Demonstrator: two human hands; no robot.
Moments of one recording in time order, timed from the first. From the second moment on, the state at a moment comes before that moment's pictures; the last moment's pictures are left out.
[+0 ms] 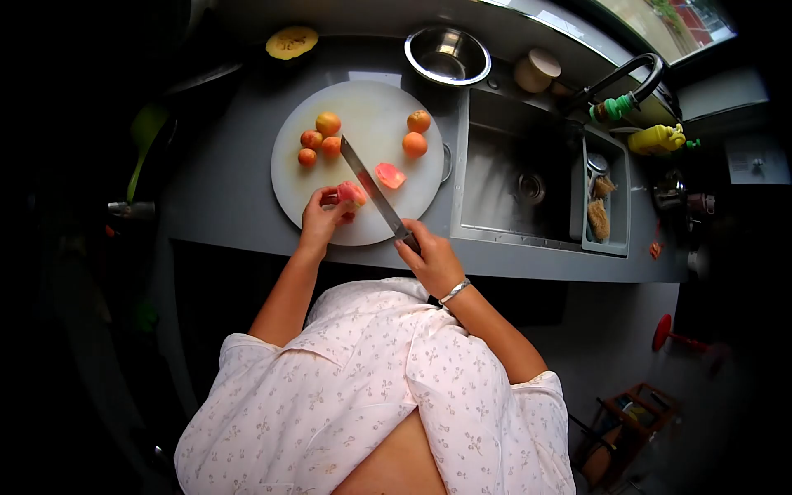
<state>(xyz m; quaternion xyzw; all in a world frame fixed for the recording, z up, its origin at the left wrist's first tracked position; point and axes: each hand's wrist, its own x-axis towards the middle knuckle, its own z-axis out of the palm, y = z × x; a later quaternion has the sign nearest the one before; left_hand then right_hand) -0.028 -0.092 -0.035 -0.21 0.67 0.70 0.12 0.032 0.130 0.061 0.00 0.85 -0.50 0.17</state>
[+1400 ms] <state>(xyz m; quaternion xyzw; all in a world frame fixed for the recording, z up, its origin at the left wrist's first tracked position) -0.038 -0.065 -0.043 -0.26 0.60 0.75 0.10 0.037 0.136 0.066 -0.05 0.90 -0.41 0.13</state>
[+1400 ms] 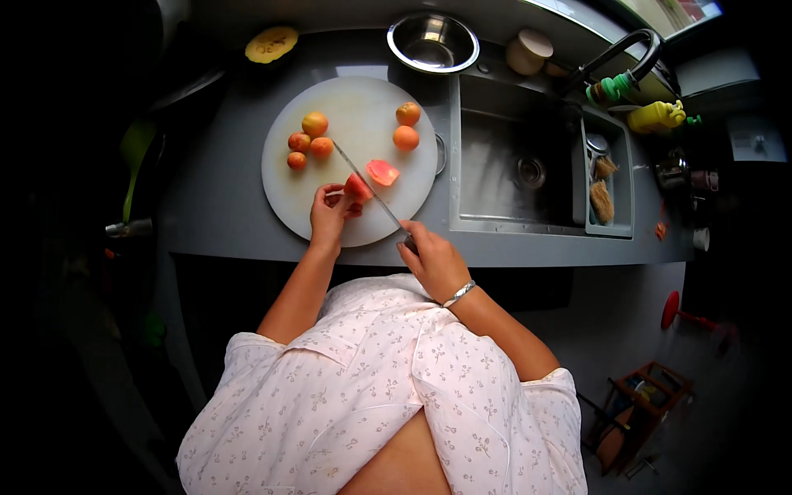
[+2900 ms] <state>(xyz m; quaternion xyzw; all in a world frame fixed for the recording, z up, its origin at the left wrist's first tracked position) -0.025 -0.079 -0.039 -0.27 0.60 0.75 0.10 0.048 0.120 0.056 -0.11 0.92 -0.34 0.16</state>
